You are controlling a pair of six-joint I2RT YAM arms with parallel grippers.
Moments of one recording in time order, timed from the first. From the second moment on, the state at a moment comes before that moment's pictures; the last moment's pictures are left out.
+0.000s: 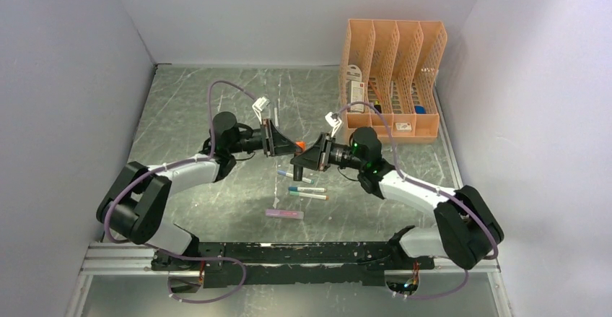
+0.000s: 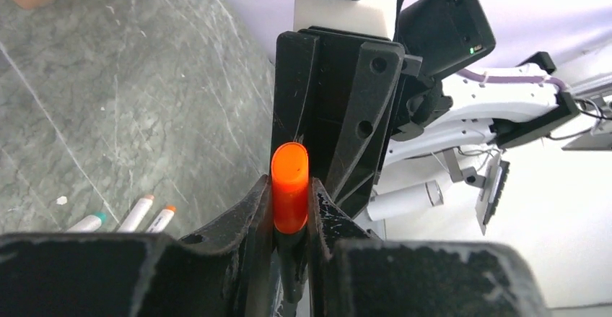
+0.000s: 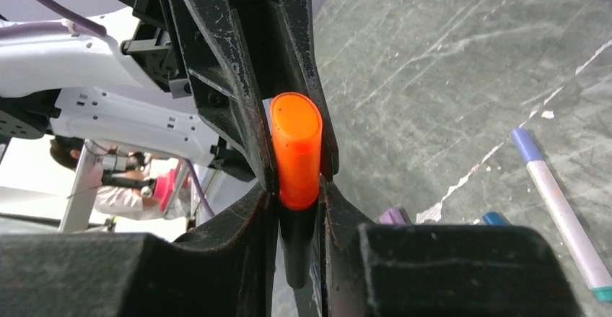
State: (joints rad) left arm -0.51 1.49 0.67 0.83 0.85 -0.98; right arm 0.58 1.31 0.57 0.57 -0.75 0.86
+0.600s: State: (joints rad) left arm -0.27 1.46 1.13 0.61 0.59 -0.81; right arm 0.73 1.30 0.79 -0.05 -0.56 0.66
